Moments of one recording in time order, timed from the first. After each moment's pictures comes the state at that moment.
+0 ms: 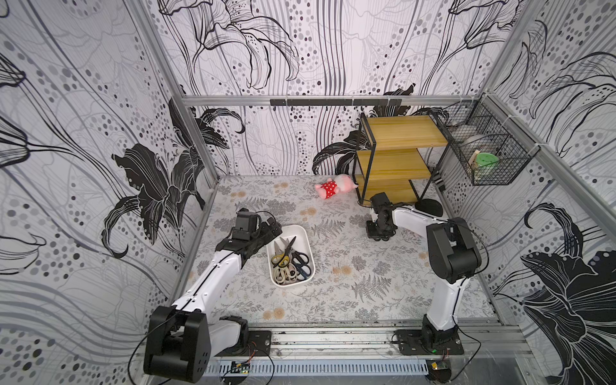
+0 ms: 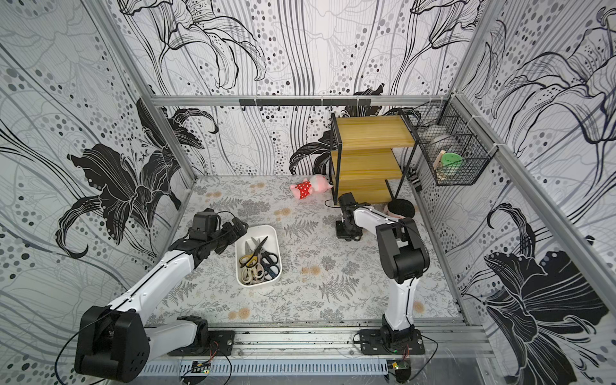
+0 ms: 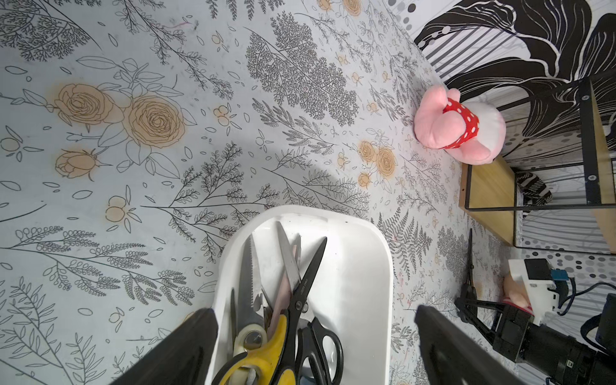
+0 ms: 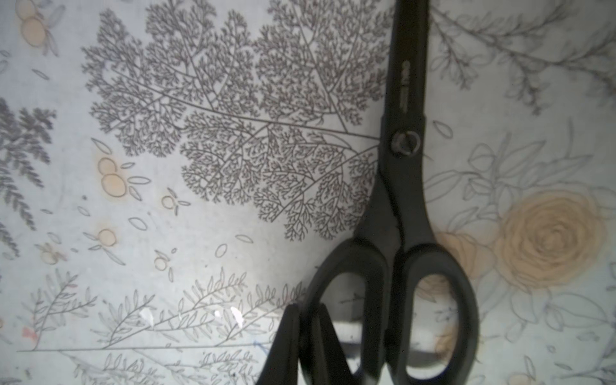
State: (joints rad) left arm -0.14 1.20 0.77 -0.35 0.14 -0.78; right arm 0.30 1.95 1.30 -0.63 0.00 0.24
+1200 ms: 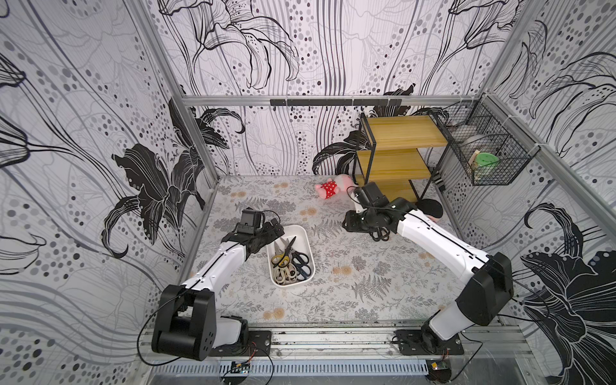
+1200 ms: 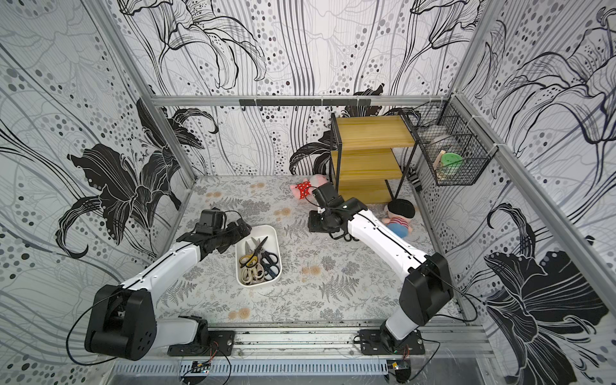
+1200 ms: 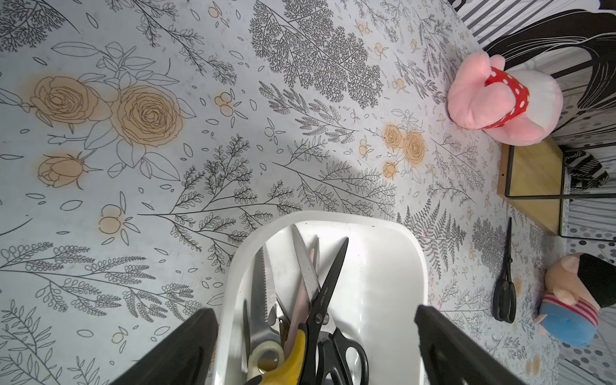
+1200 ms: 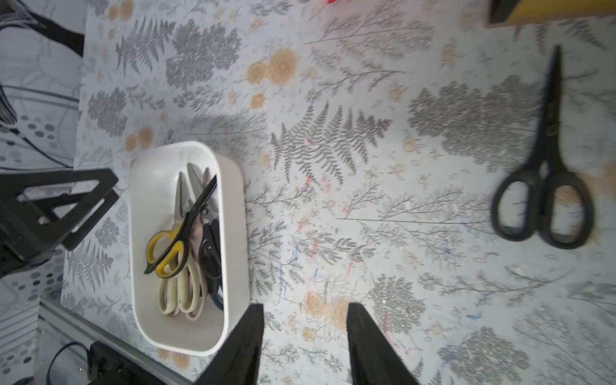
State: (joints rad) left arm -0.14 1.33 0.81 -0.35 0.14 -0.71; right arm 0.67 1.59 1.44 -0.80 -0.08 0.59
